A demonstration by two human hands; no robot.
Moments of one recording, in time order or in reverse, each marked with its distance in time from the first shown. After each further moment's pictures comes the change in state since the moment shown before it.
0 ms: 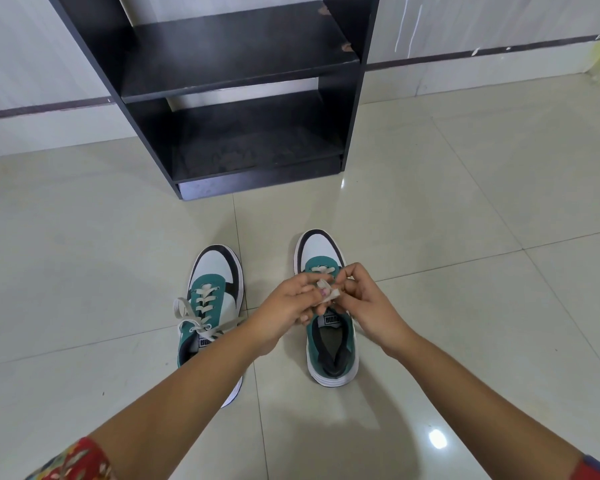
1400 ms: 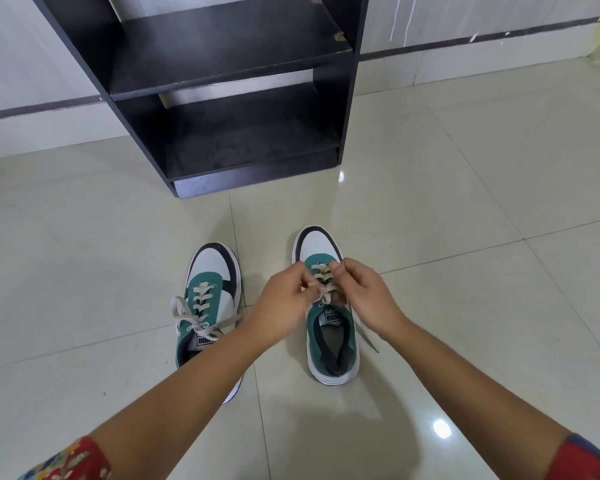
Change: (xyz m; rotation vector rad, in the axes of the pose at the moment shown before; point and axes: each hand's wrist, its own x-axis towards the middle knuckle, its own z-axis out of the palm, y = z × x) left_hand 0.007 0.000 0.003 0.589 0.232 0.135; right_hand 0.010 -0.002 0.001 -0.225 0.151 0.009
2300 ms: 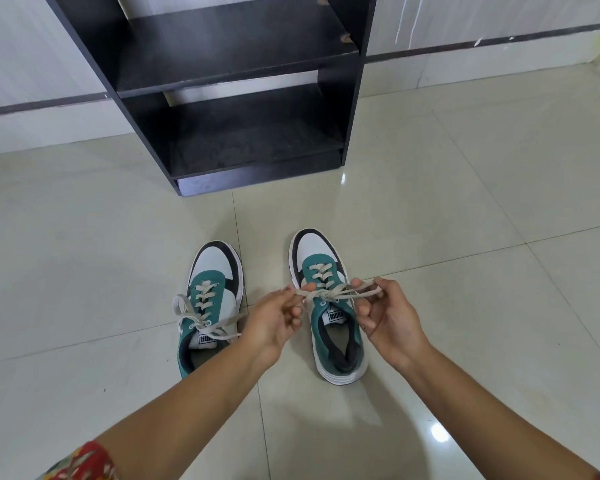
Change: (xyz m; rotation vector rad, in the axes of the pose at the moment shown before) left_hand -0.016 -0.024 0.005 -1.017 0.110 -0.520; right_hand -0.024 0.013 -0.010 0.935 0.139 0.329
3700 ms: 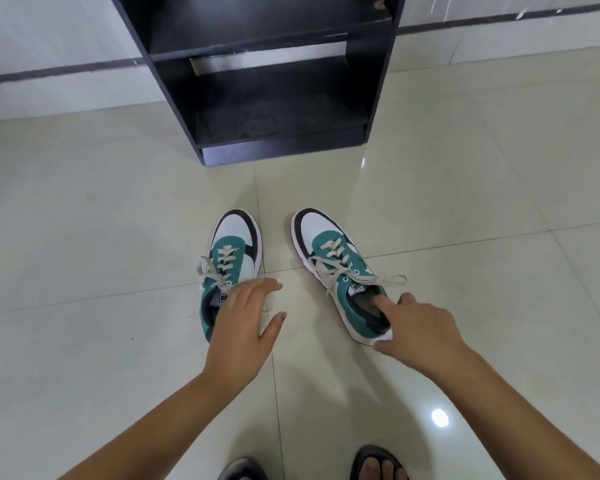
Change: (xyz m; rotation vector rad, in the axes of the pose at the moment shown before) left_hand -0.066 -0.028 -0.071 1.362 0.254 0.823; right_hand -0.058 -0.005 -0.005 -2.320 -0.097 -0.104
